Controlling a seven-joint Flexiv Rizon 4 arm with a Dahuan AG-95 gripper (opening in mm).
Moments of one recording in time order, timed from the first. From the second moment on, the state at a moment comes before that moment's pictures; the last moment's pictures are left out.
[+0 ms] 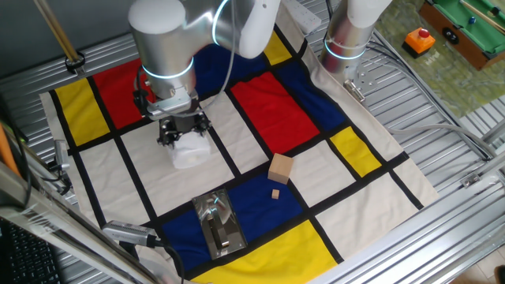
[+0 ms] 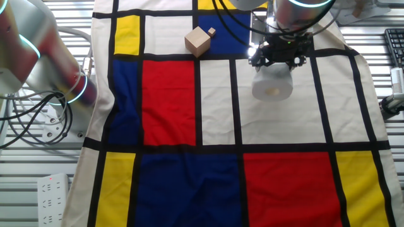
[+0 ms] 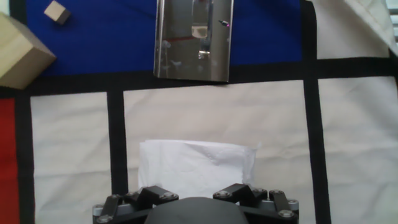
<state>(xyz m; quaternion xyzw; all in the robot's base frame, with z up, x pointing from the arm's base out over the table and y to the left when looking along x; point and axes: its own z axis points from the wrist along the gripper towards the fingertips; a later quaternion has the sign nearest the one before) 0.558 0.071 0.114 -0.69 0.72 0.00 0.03</state>
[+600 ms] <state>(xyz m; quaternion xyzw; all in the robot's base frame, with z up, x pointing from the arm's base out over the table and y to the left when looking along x) 0.557 0.070 0.114 -0.70 0.71 0.00 0.04</state>
